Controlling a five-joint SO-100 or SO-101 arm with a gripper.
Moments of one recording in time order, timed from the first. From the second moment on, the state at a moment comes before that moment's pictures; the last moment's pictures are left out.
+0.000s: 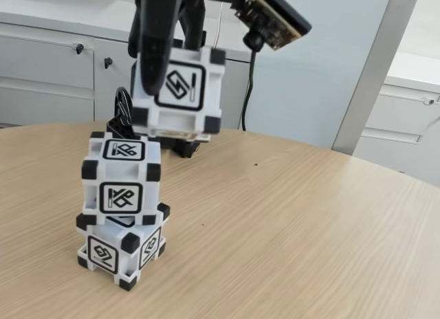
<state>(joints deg) 28.7 133.7 108.2 82.4 -6.9</state>
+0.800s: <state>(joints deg) 34.4 133.7 108.2 88.9 -10.9</state>
